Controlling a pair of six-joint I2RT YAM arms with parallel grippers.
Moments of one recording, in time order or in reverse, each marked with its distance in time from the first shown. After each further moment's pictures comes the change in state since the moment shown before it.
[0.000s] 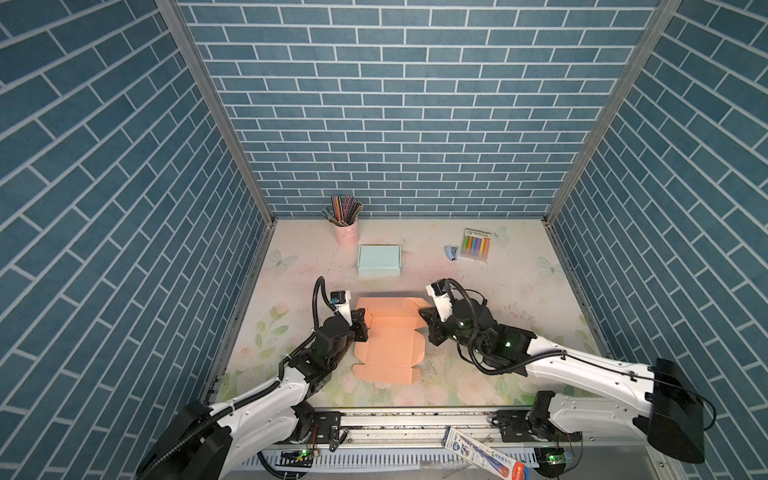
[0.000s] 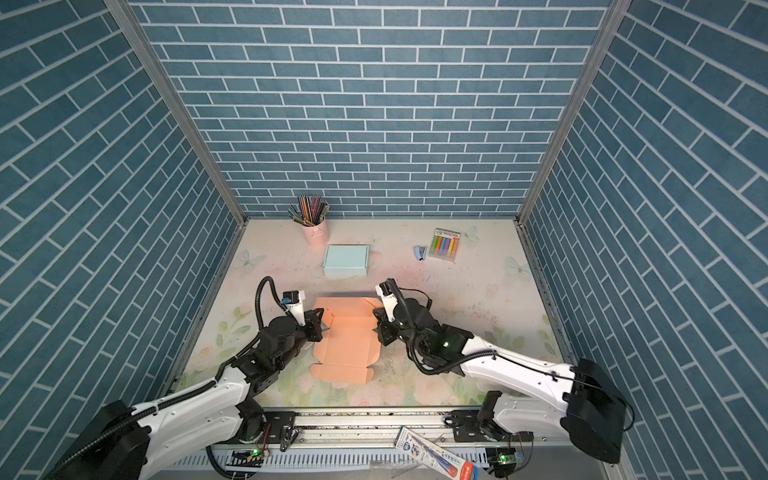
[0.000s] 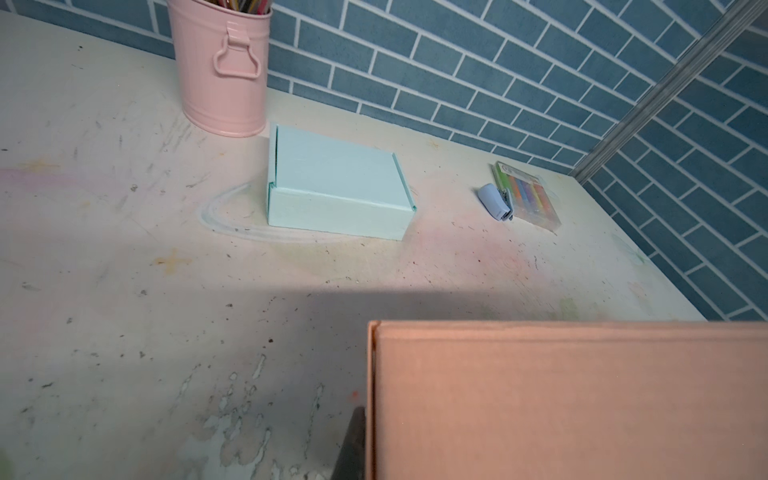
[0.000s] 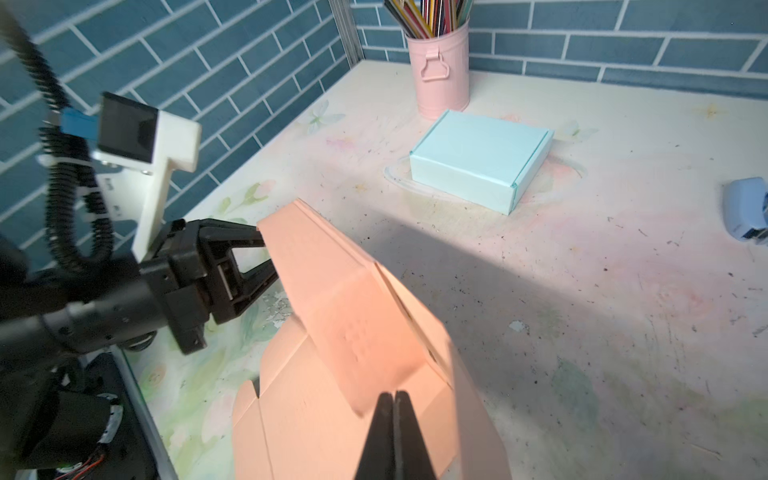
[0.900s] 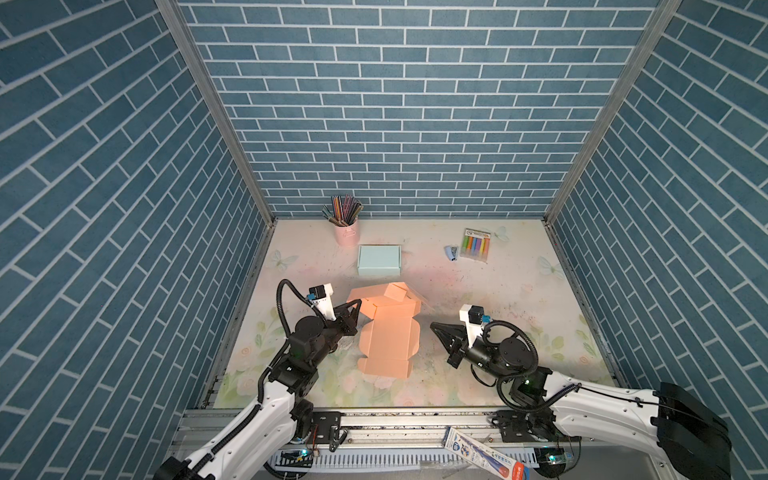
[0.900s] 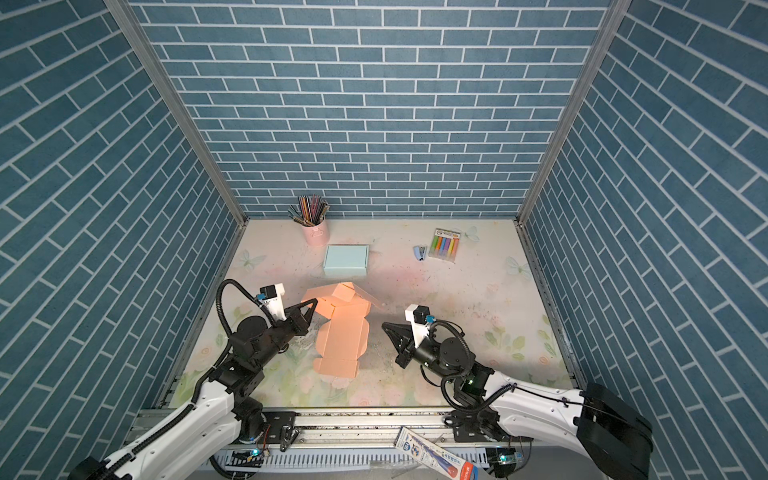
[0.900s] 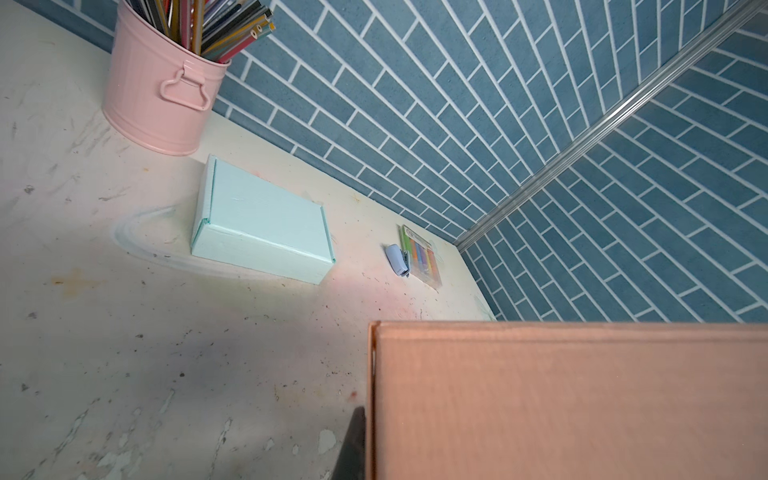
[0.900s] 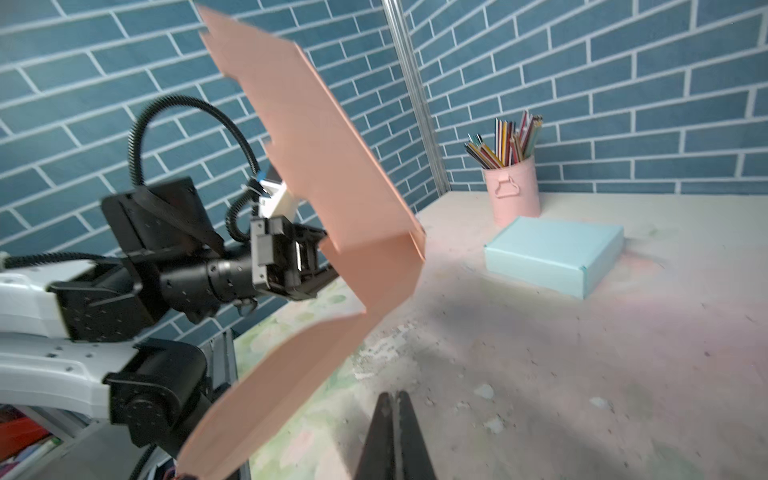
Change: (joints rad) left arm 0.165 -0.220 -0.002 -0.011 0.331 -0.220; right arm 0.000 -0.163 -0.463 0.791 -0.149 0.012
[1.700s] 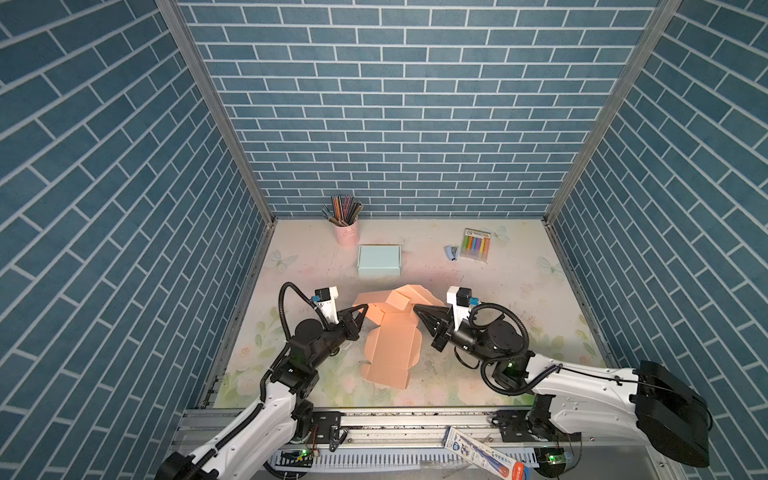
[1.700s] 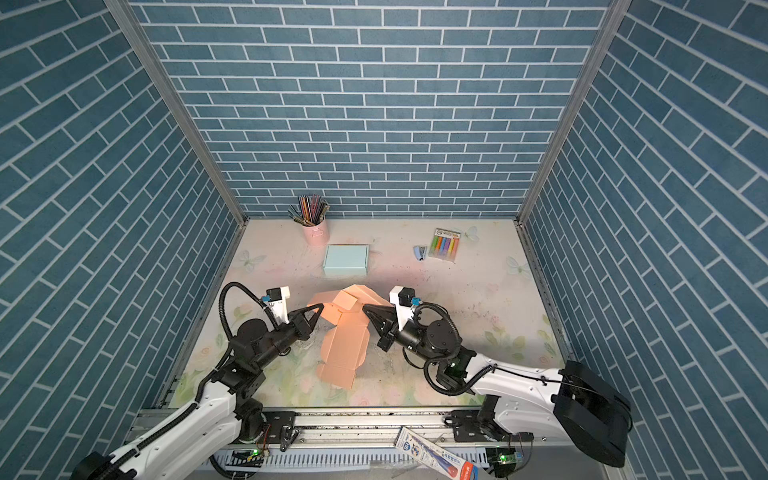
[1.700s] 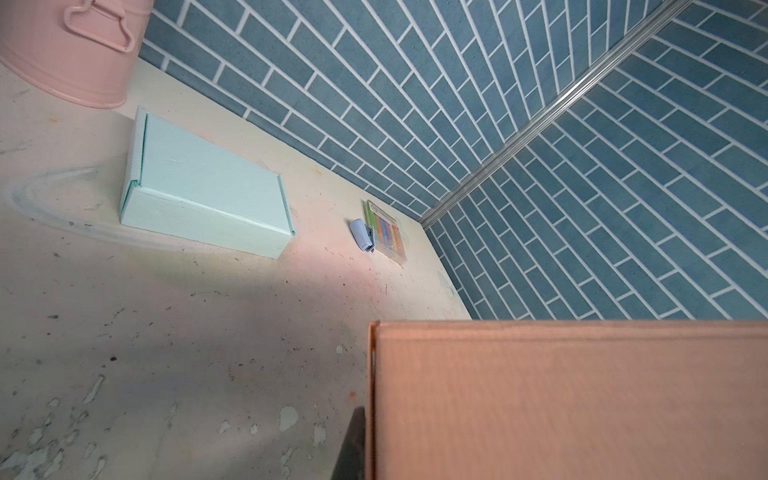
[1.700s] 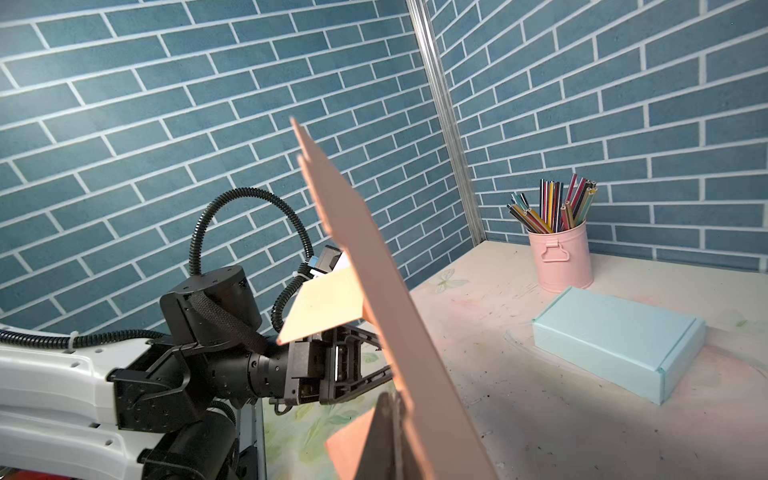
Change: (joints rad) left arm 0.001 0.012 -0.044 0.085 0.129 -0.036; right arm 0.000 0.207 0.193 0.084 -0.045 0.000
